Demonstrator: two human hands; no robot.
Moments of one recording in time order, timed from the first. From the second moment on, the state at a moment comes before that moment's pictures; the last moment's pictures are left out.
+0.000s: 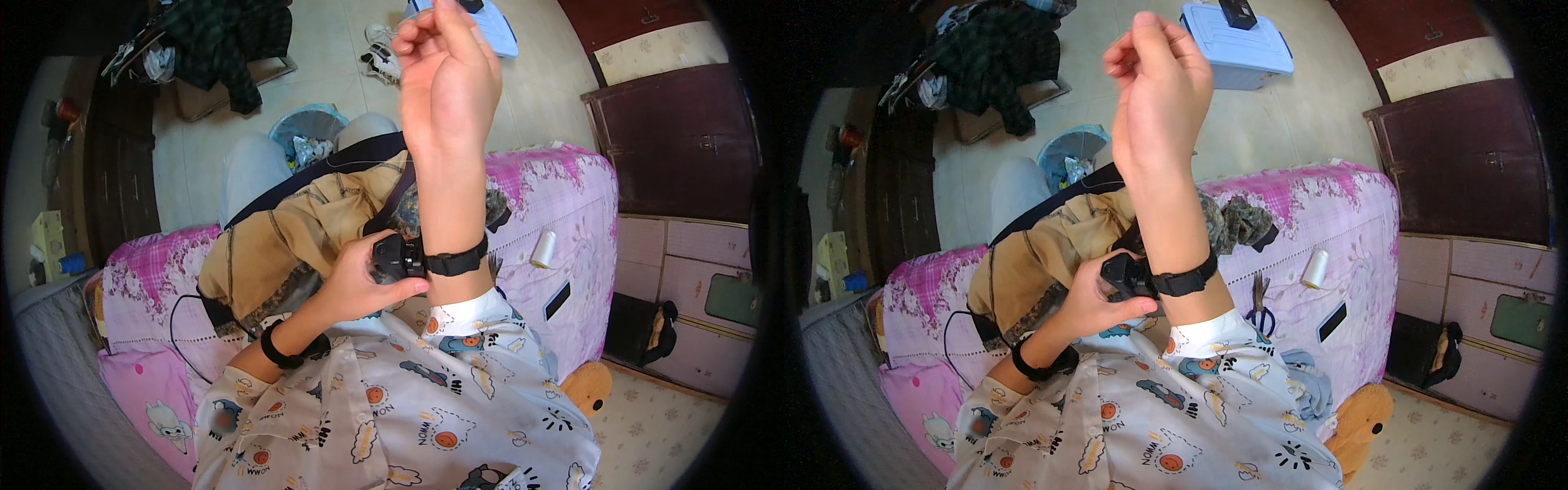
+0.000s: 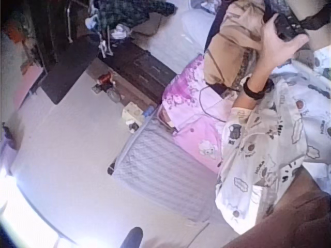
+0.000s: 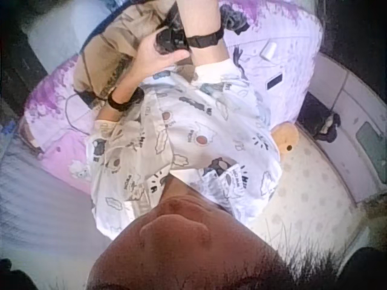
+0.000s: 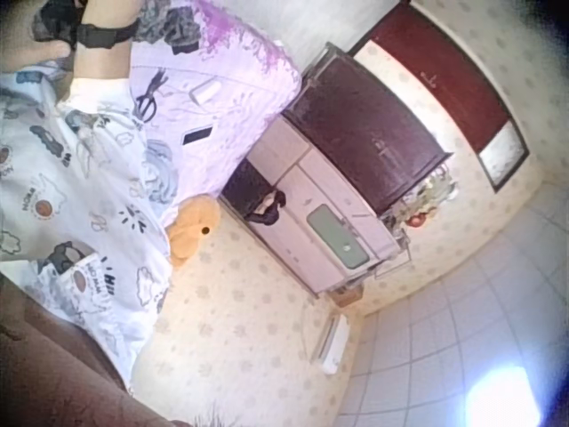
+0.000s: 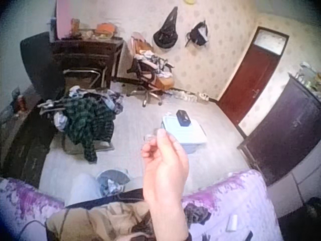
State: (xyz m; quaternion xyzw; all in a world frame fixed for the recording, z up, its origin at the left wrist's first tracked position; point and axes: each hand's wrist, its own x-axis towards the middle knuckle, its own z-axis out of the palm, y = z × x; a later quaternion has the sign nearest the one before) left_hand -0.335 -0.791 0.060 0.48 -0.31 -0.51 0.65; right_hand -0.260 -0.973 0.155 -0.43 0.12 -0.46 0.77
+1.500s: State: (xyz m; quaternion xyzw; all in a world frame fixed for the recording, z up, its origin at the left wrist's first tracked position) left_hand -0.317 -0.800 0.050 0.46 -0.31 -0.59 0.59; right_hand -0.278 -0.975 0.152 -0.57 0.04 -0.61 0.55
